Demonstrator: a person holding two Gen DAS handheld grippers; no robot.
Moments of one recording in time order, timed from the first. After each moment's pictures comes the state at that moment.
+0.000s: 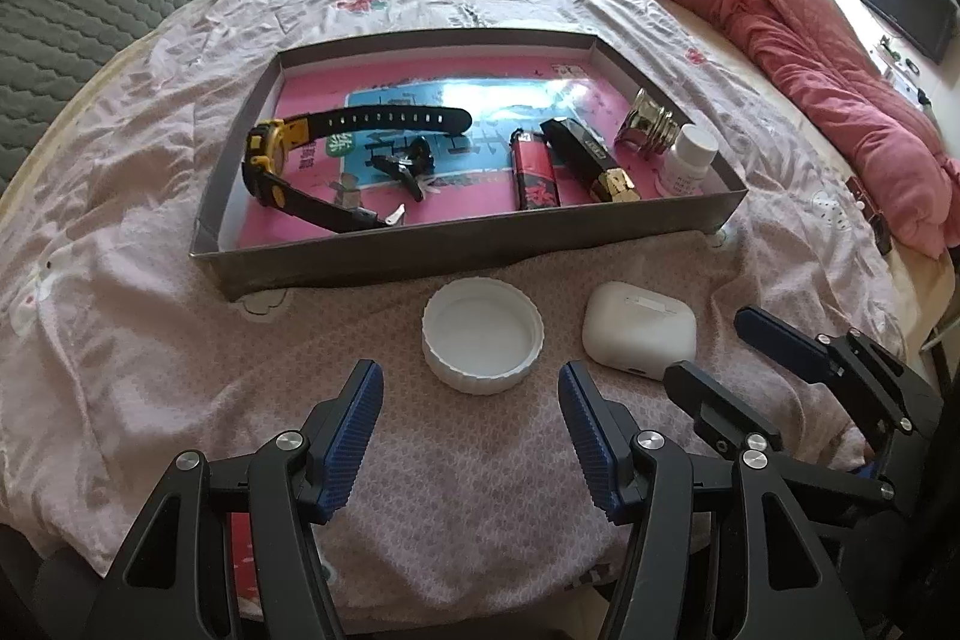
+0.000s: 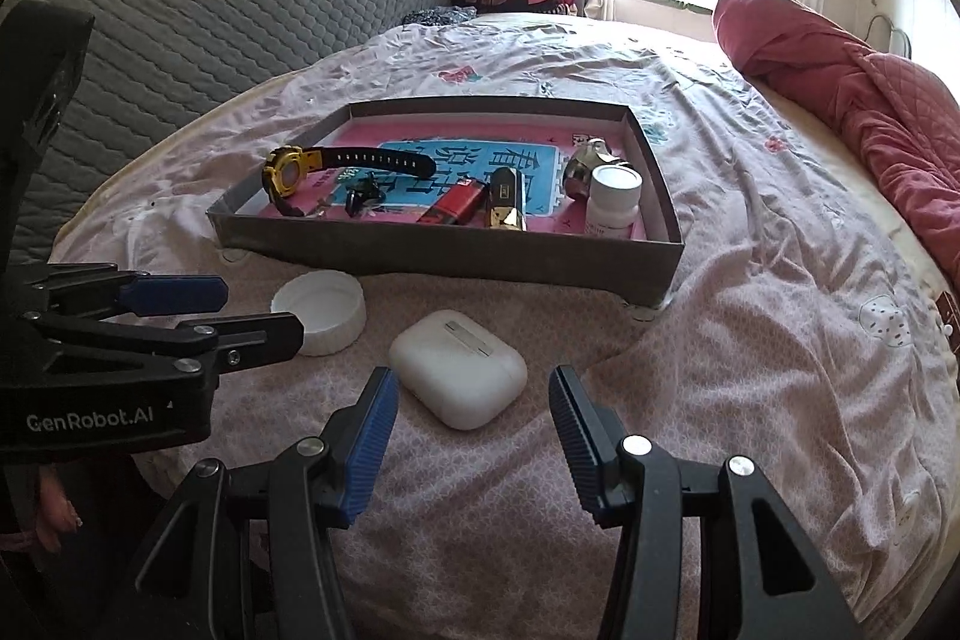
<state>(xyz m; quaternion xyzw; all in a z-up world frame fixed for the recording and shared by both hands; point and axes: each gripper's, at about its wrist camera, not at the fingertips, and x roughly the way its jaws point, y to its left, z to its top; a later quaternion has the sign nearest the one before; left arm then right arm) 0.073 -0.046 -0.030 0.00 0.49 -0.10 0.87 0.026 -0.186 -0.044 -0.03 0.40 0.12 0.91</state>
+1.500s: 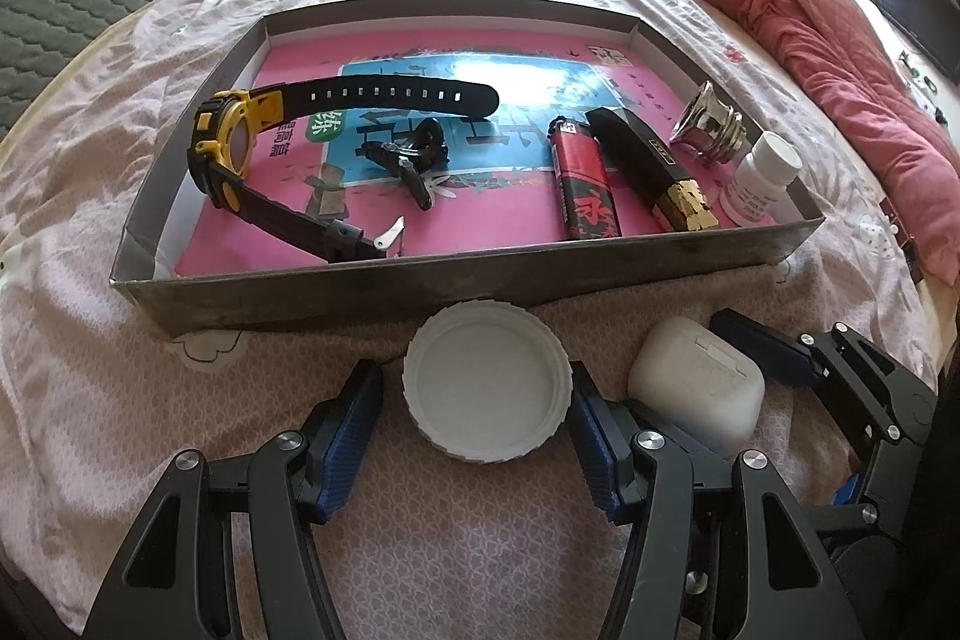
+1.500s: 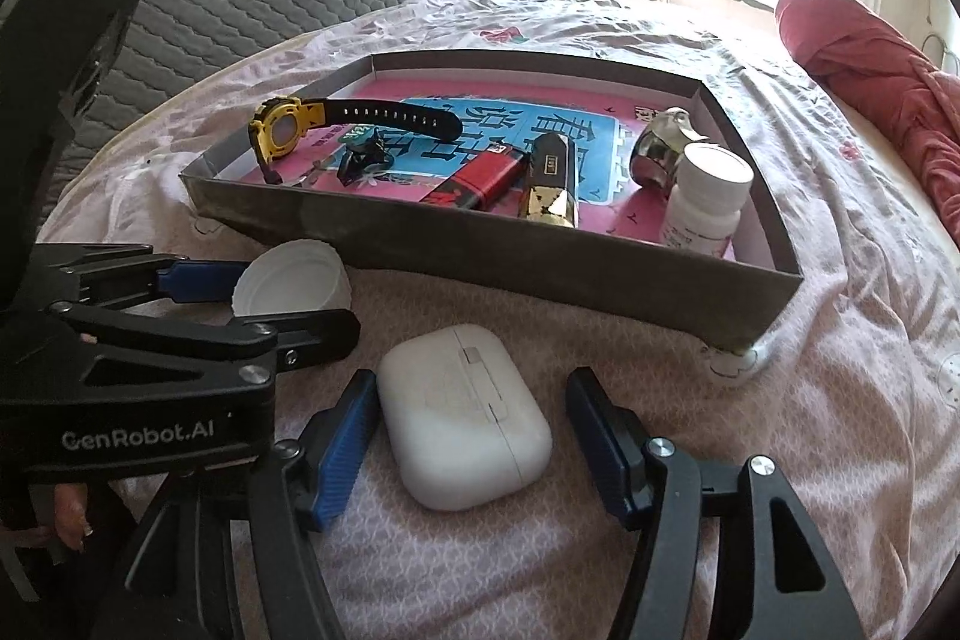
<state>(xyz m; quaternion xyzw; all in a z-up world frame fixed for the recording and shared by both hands) 0.118 -0.047 -0.067 -0.02 0.50 -0.08 0.86 0.078 -0.167 -0.079 -0.06 0.42 0.18 0.89</state>
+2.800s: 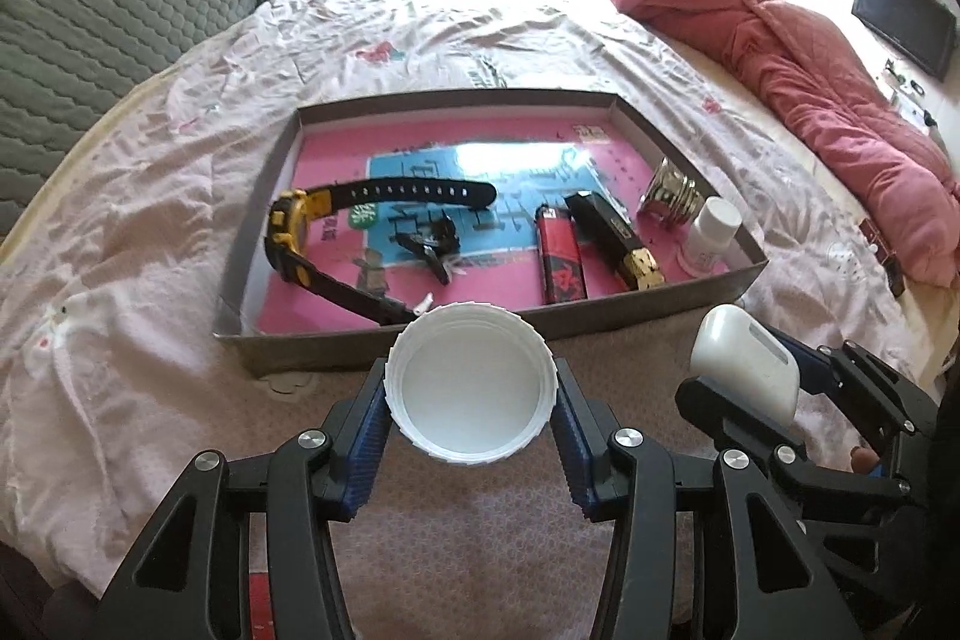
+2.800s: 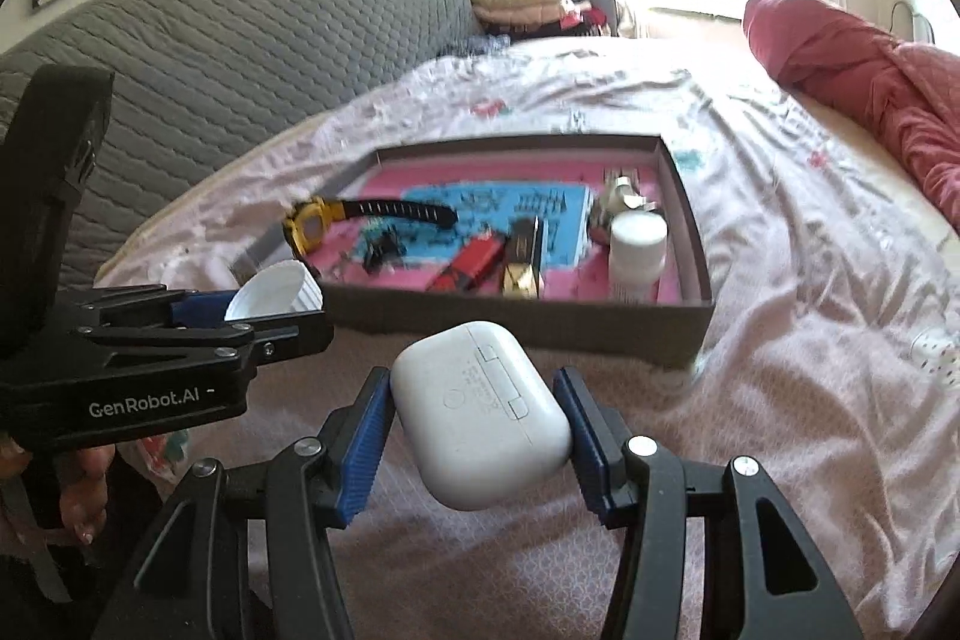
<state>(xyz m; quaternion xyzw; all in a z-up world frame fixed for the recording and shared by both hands) 0.090 -0.039 -0.013 0.00 0.43 -0.08 0.90 0.048 -0.198 -0.035 0.02 0.35 0.19 0.92</state>
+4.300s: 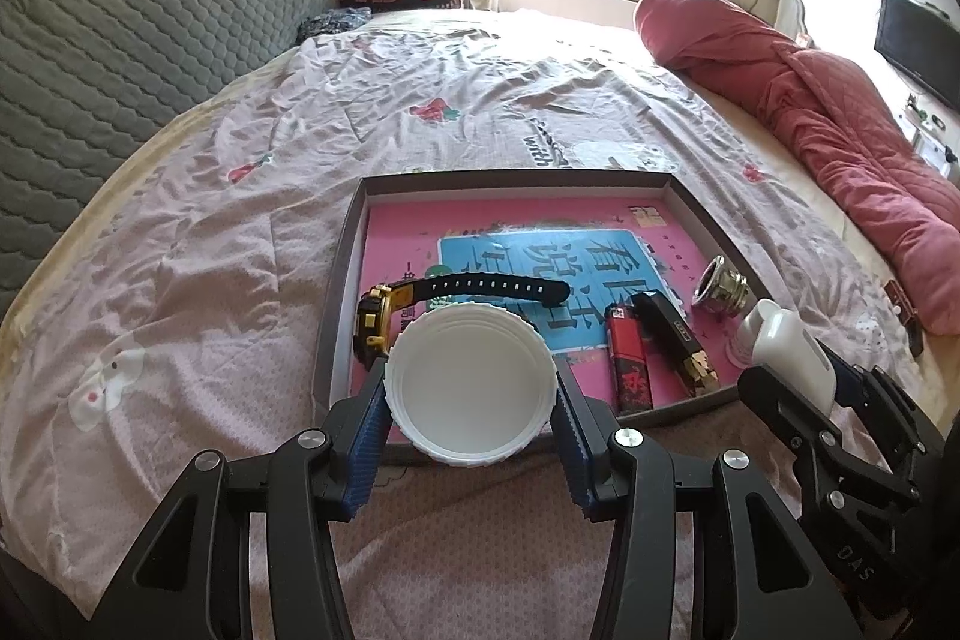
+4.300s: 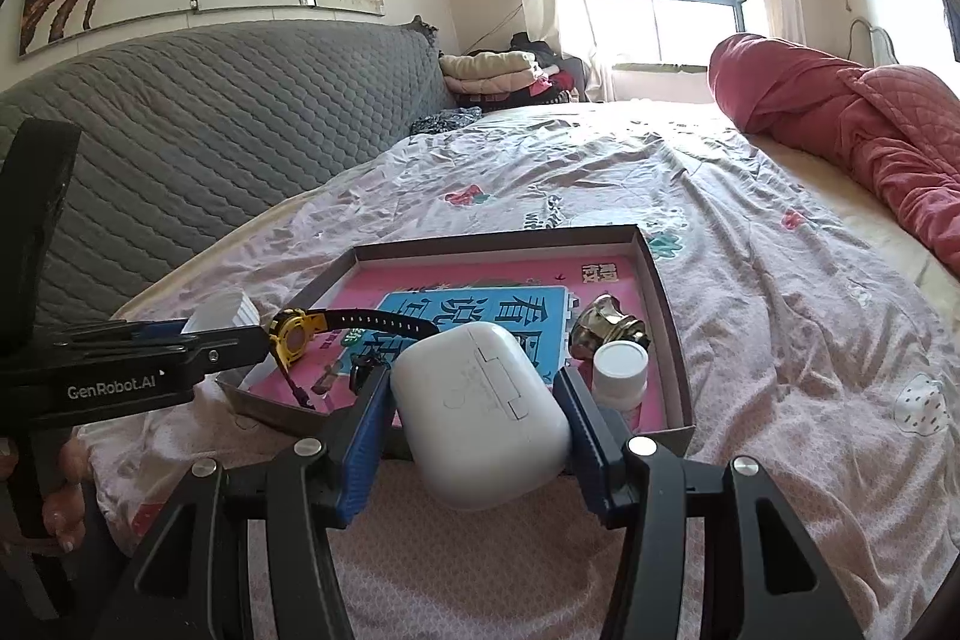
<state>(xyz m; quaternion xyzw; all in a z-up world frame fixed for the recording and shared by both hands) 0.116 -0.010 0.017 -0.01 0.39 -0.04 0.92 0.069 -0.197 -0.012 0.04 0.28 0.15 0.95</state>
